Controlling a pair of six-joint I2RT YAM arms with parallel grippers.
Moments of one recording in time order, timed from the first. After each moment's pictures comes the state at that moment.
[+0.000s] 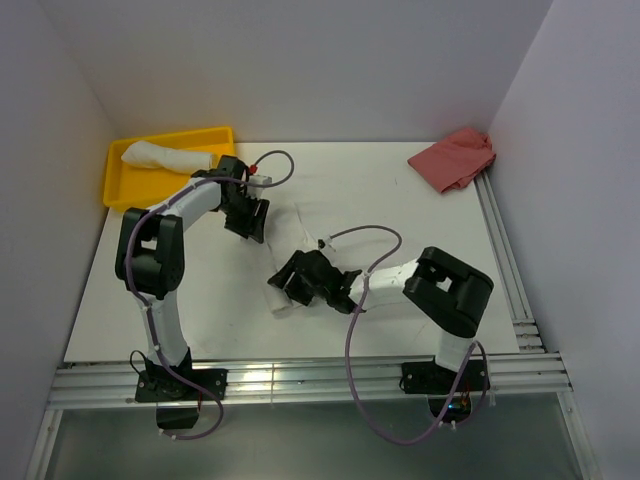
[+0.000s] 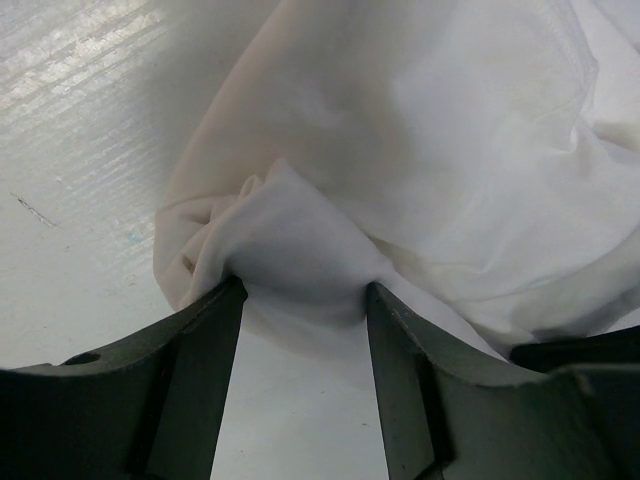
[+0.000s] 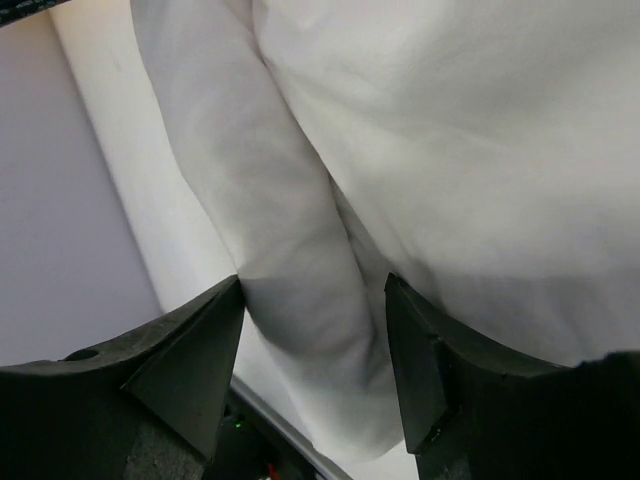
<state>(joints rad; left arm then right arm) -0.26 1.98 1.47 -0.74 0.30 0.11 1.00 1.78 0.77 0.38 0.13 1.43</state>
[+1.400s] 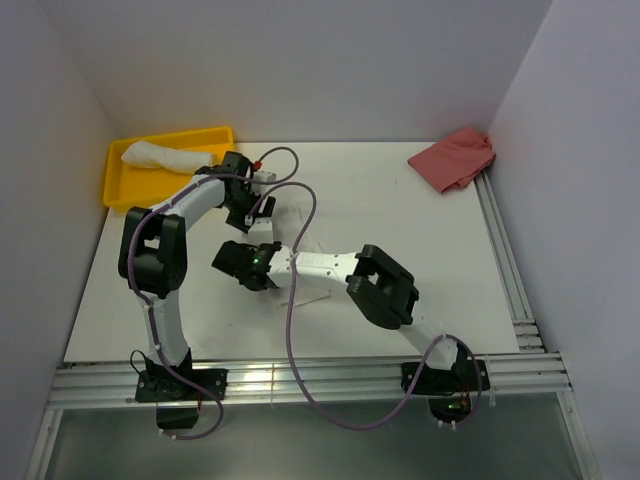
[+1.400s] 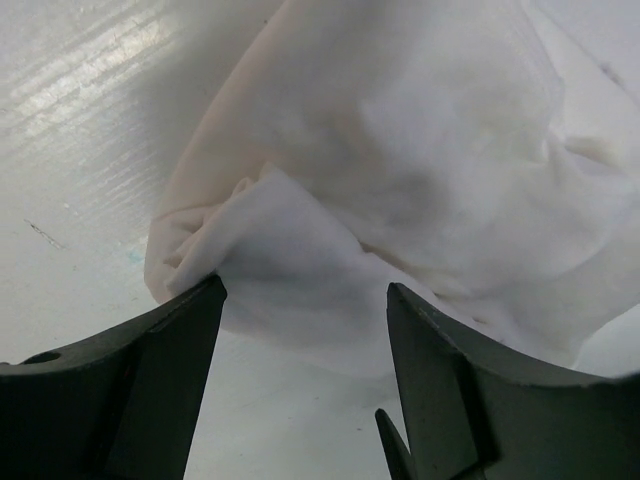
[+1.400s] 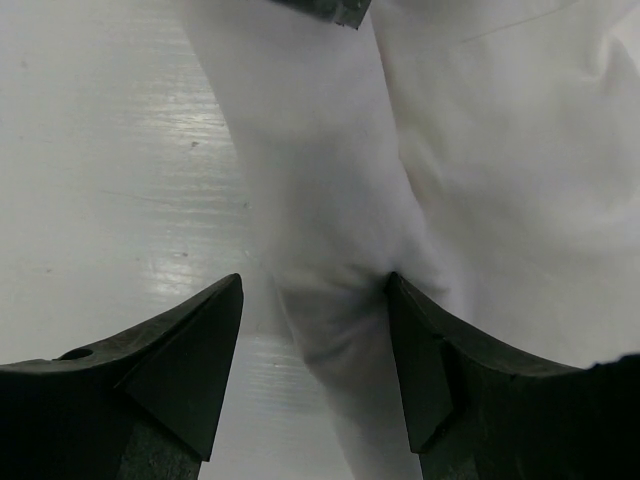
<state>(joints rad) -0.28 1.99 1.52 -0.75 0.29 0.11 1.15 2.23 1.78 -0.70 0.62 0.98</state>
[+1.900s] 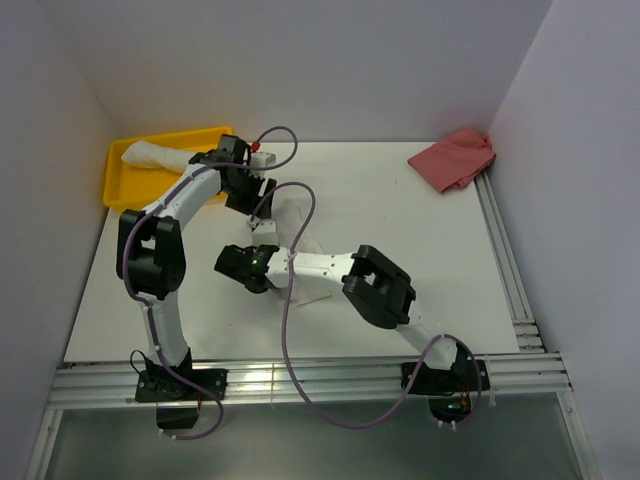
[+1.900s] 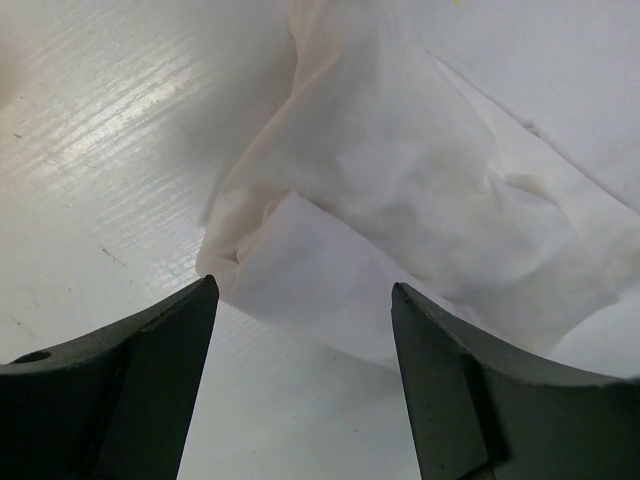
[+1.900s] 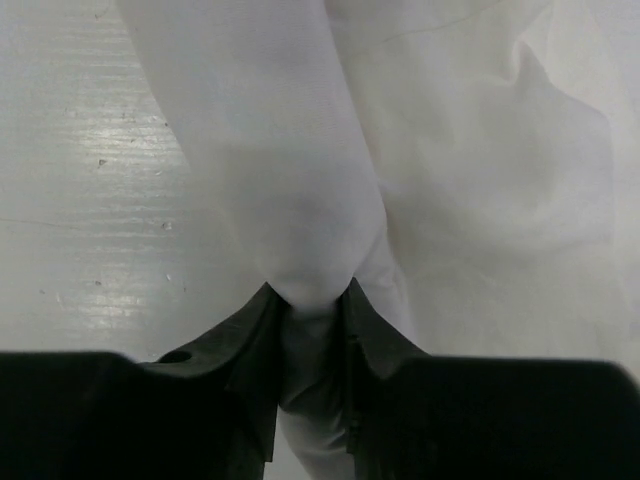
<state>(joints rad) -0.28 1.98 1.66 -0.79 0.30 0.11 1.15 2.27 1.80 -0.80 0.71 0.99</state>
